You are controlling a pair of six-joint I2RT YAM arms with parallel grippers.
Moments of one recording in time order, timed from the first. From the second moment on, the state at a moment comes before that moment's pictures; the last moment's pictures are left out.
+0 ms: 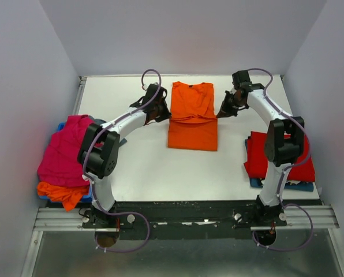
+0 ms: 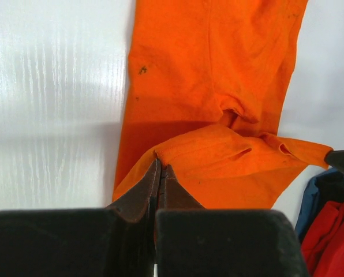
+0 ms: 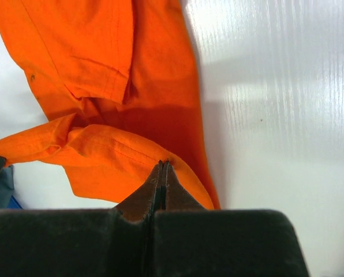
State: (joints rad) left arm -0.44 1.88 1.38 -0.25 0.05 -0.78; right arm 0.17 1.99 1.65 -0.77 -0.24 0.53
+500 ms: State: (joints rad) left arm -0.42 2.00 1.47 -0.25 0.08 -0.76; right arm 0.15 2.11 1.76 -0.79 -0.23 0.54
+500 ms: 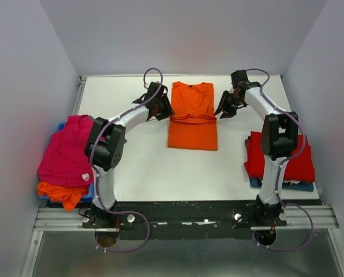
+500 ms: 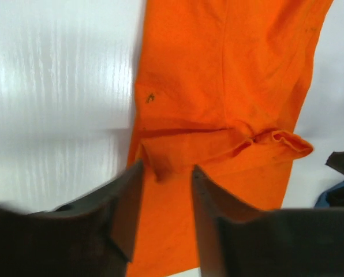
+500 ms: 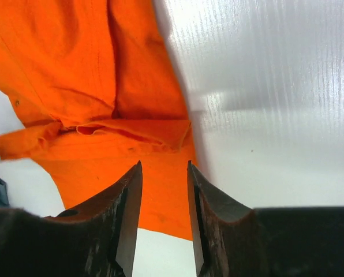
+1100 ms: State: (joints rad) left arm -0.41 1.74 1.25 -0.28 0.04 -0.72; right arm 0.16 1.78 1.32 -0.64 -0.23 0.53
